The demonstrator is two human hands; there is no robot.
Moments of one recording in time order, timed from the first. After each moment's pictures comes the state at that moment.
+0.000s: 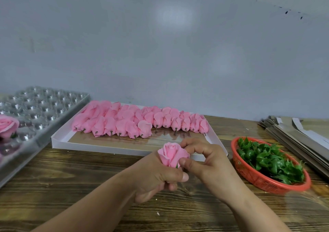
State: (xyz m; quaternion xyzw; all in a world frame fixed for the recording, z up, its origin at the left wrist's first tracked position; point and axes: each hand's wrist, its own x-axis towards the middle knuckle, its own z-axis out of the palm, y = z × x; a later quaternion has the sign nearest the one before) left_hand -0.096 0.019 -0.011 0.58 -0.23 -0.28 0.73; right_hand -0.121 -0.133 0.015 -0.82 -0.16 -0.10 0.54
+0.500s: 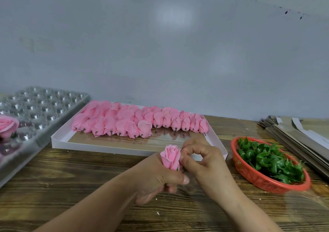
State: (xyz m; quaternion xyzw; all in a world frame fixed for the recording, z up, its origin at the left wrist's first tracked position) left_hand -0.094 0.017 -0.018 0.61 -0.22 -0.27 0.71; right_hand -0.114 -0.127 0.003 -0.84 -0.14 -0.16 0.51
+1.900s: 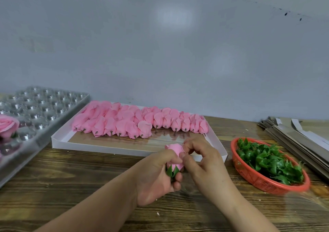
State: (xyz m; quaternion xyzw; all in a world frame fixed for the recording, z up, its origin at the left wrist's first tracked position) left_hand -0.090 0.016 -0.017 0.47 -0.12 -0.36 0.80; right_hand -0.117 -0.124 0.002 -0.86 -0.14 -0.22 0.43
